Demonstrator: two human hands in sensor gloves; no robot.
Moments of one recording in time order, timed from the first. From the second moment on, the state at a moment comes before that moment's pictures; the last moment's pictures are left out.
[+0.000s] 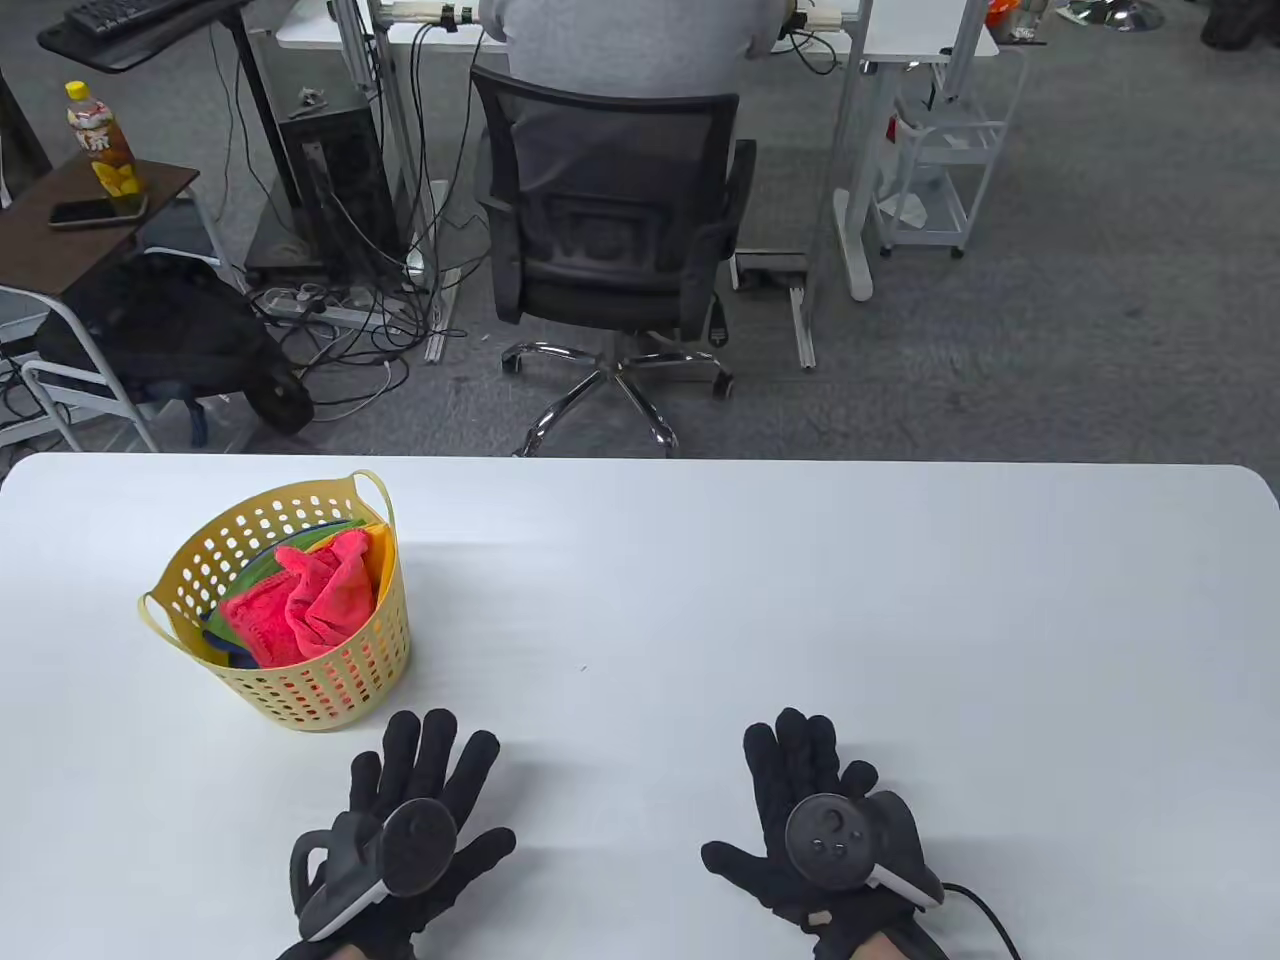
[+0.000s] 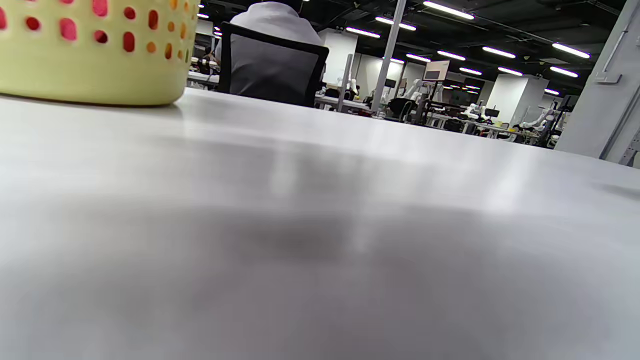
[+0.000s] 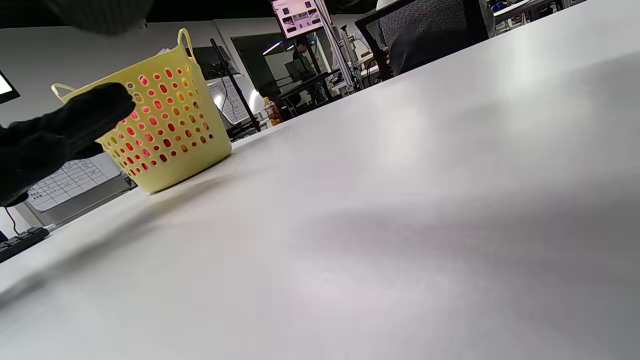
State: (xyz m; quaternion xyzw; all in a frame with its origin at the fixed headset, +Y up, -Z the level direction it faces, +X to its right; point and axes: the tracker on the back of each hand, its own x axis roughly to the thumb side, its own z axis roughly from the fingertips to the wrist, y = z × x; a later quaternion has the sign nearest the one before) left_hand -0.233 -0.772 -0.247 -0.04 -0.08 0.09 0.99; right_hand 0.143 -0.774 -0.259 0.23 0.07 0.95 0.22
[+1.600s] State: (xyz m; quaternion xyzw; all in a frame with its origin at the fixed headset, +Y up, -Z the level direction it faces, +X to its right) left_hand -0.310 -0.647 -0.424 -0.07 0.33 0.01 0.94; right_hand 0.134 -0.776 -0.251 0.25 0.09 0.93 0.24
